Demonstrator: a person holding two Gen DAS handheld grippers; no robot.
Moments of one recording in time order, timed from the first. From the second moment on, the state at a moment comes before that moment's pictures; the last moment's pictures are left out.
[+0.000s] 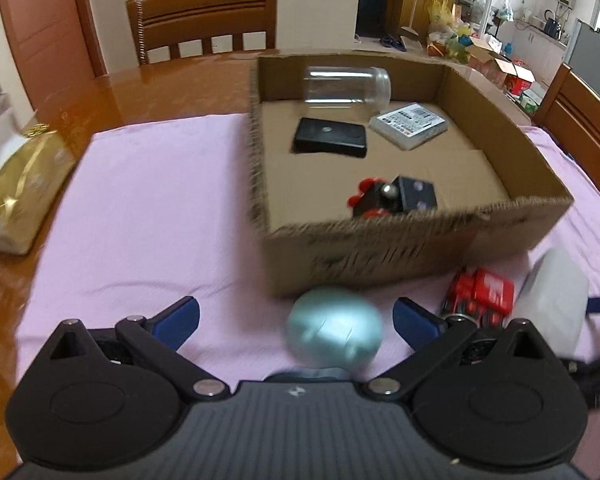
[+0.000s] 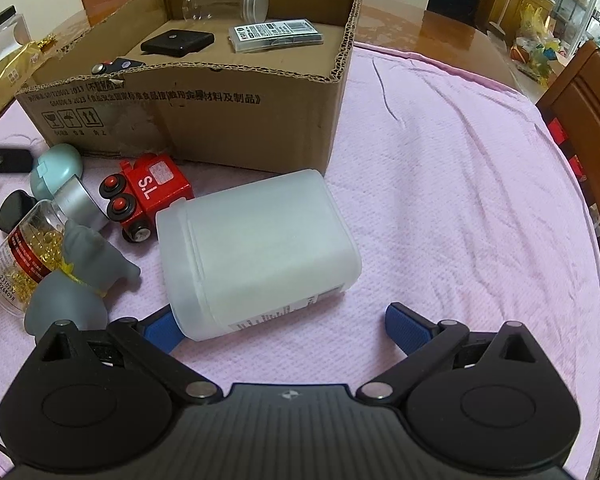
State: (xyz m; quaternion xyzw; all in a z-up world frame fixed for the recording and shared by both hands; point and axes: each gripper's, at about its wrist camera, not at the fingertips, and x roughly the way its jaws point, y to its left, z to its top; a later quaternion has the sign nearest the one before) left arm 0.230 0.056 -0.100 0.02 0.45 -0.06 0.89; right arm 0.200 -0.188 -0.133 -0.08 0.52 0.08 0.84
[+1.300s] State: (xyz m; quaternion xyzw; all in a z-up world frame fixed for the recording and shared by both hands) left arm 0.224 0.051 -0.126 -0.01 0.49 0.02 0.87; right arm 0.225 -0.179 -0.133 -0.14 0.53 0.18 0.82
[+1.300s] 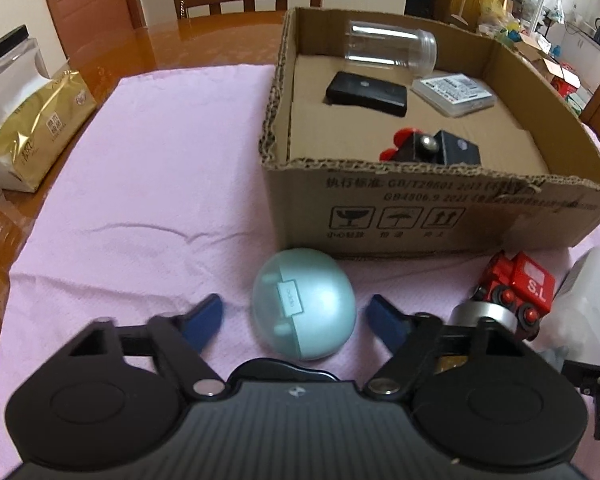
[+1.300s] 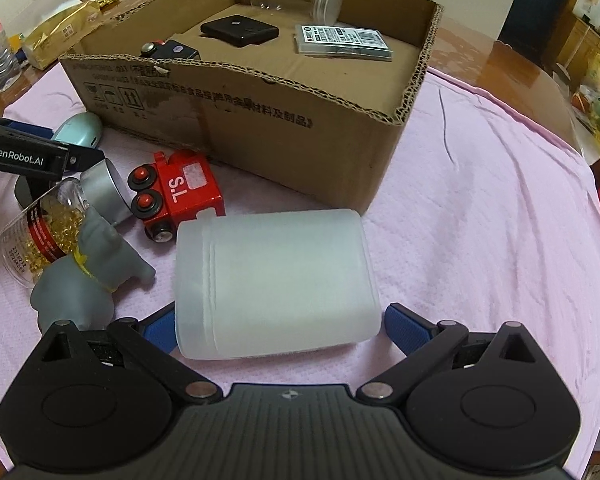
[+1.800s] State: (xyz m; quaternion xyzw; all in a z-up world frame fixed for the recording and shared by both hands) left arm 0.233 0.043 -0.123 -0.03 0.51 0.05 0.86; right arm 0.234 -0.169 -0.123 -0.16 0.52 0.21 0.81
